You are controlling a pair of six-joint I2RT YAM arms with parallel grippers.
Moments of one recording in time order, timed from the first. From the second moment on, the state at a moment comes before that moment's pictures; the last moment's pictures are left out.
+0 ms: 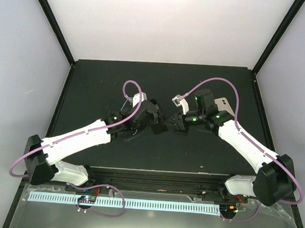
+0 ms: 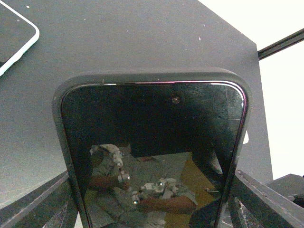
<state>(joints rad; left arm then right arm) -0.98 1.31 1.15 -0.55 -0.41 -1.16 0.52 1.30 0.97 -0.40 -0.81 0.16</state>
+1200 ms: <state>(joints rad) -0.74 0.66 0.48 0.13 0.27 -0.46 0.51 1.10 0.97 -0.61 -0.88 -0.01</state>
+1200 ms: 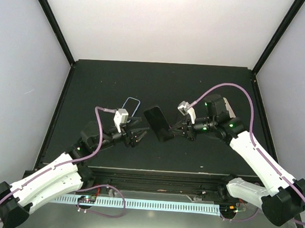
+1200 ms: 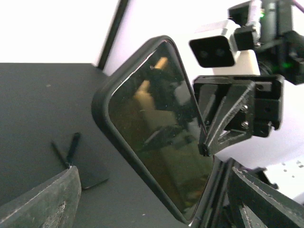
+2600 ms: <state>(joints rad) -0.68 0.96 0.44 0.82 0.66 -0.73 0.51 1.05 0.96 -0.60 -1.07 -0.10</state>
